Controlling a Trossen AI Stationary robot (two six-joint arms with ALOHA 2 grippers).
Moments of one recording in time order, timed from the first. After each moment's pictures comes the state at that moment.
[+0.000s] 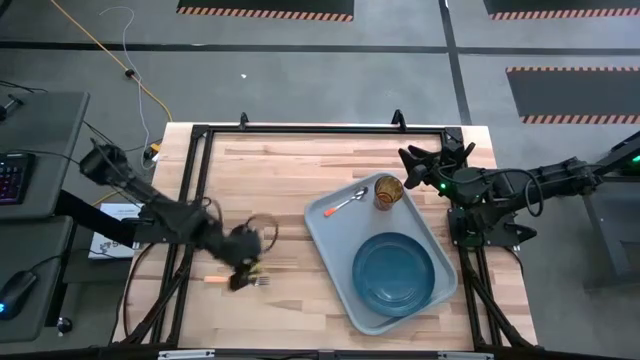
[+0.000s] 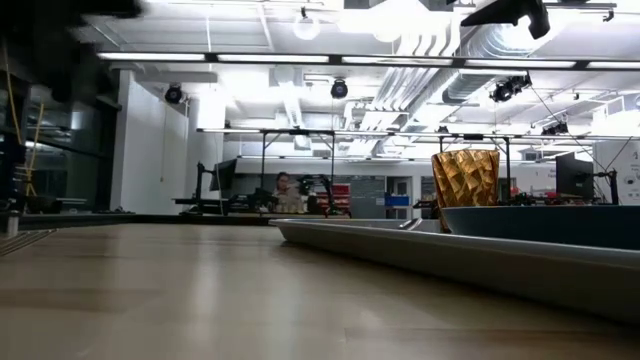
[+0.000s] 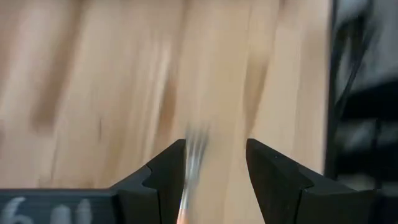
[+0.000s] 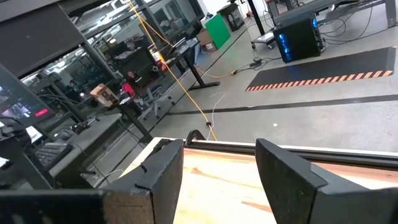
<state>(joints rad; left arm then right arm) -0.57 1.18 0.75 -0.54 -0.10 -0.78 0.23 0.82 0.84 -0.25 1.04 0.74</state>
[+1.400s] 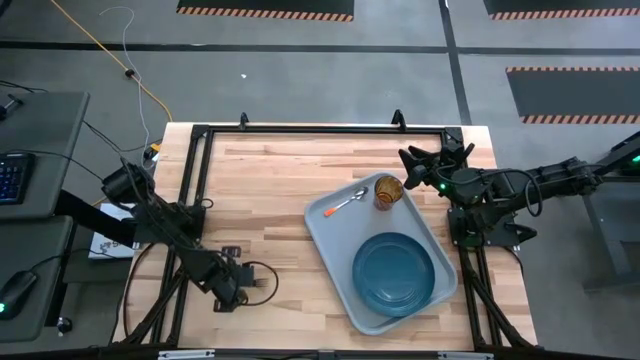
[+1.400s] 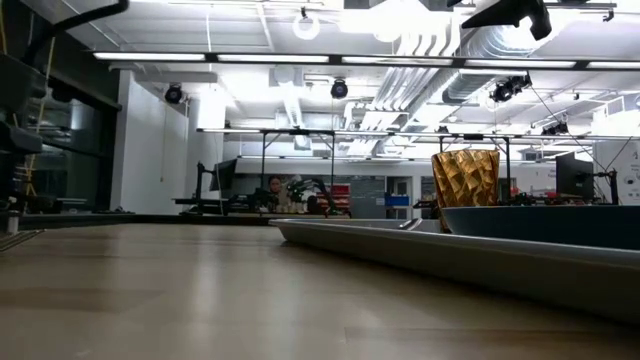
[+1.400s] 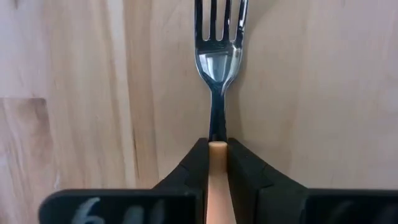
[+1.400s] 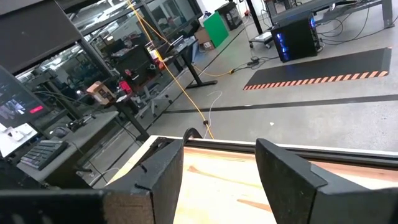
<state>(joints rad) -0.80 1.57 0.75 -0.66 -0.10 -0.79 0.23 0.82 0.84 -0.27 1.05 0.75</state>
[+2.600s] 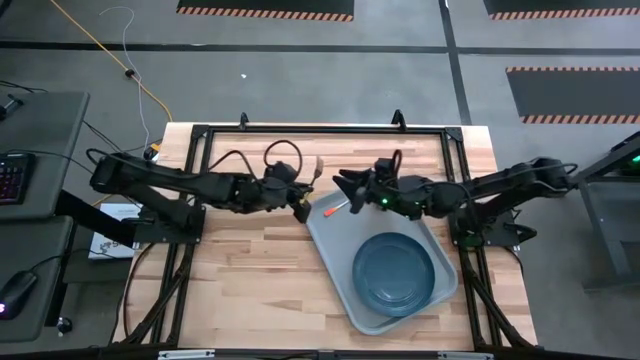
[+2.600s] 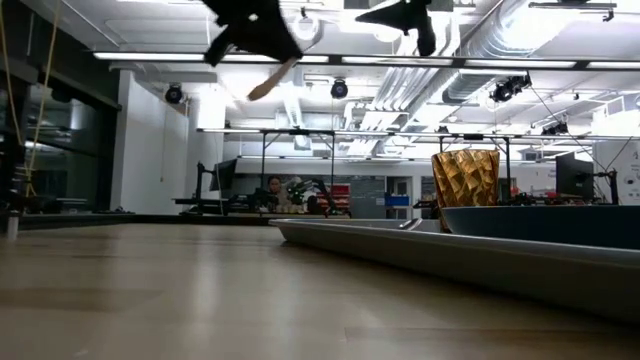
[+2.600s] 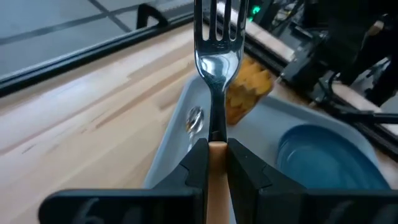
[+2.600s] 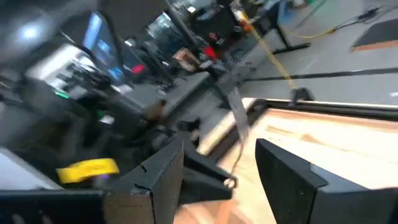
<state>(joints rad) -0.12 1.39 1.10 -0.32 -0.54 -0.67 0.15 1.33 0.90 0.39 0.59 0.67</state>
